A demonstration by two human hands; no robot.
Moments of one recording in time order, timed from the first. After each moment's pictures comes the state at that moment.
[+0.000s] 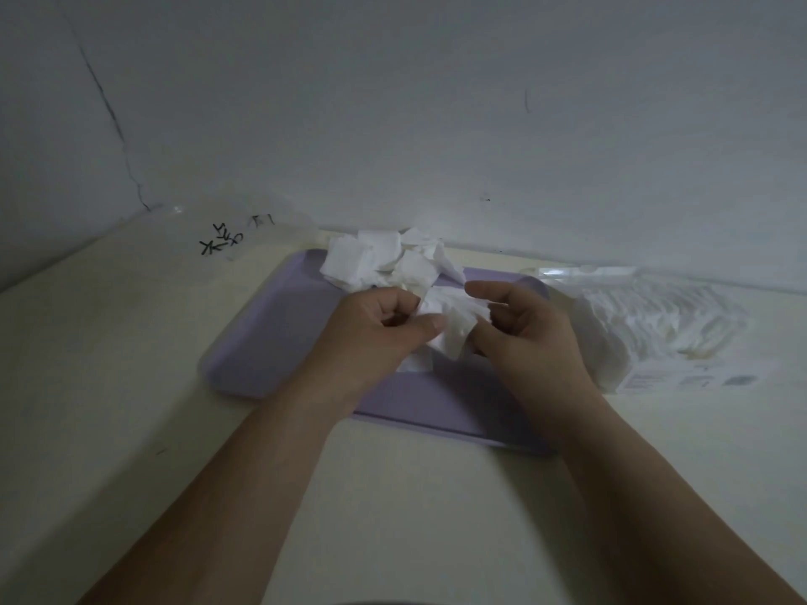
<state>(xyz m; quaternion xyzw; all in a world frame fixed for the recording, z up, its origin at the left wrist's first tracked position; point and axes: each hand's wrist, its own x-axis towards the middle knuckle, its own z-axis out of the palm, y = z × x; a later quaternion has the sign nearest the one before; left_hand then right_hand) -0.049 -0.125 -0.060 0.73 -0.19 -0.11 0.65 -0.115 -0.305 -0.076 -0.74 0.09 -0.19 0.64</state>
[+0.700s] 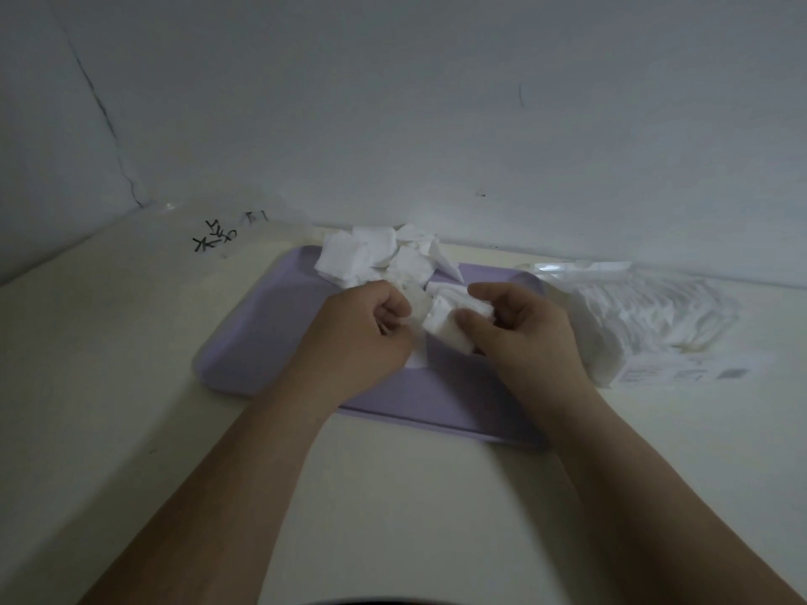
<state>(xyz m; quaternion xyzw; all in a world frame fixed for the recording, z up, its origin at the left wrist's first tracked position) -0.039 -0.117 -0.068 0.86 -0.21 0.03 0.46 -0.113 -0.305 -0.077 -0.78 0.13 -0.22 0.58</state>
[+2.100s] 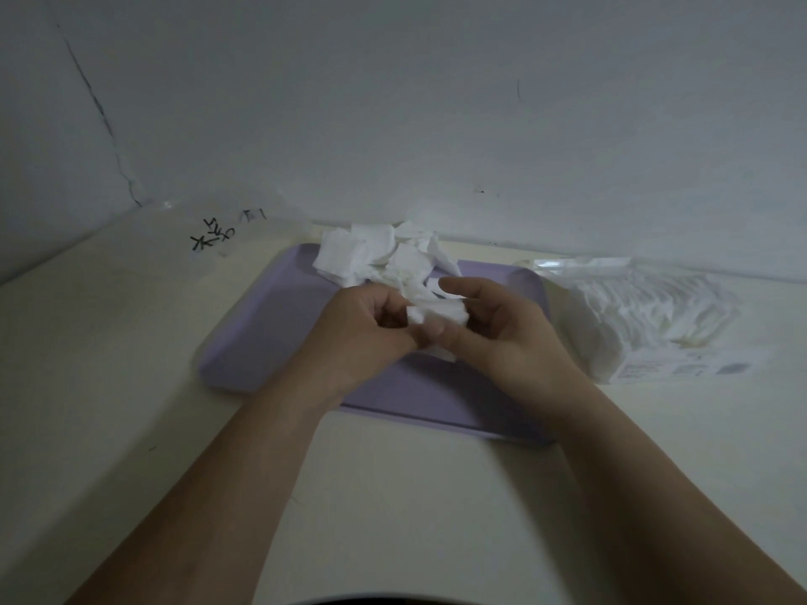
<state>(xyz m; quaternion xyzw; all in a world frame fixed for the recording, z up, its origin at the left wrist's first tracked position) -0.044 -0.121 -0.064 0.78 -0.19 -0.10 0.59 -0.121 -0.298 -0.065 -0.78 0.04 -0.12 0.61</state>
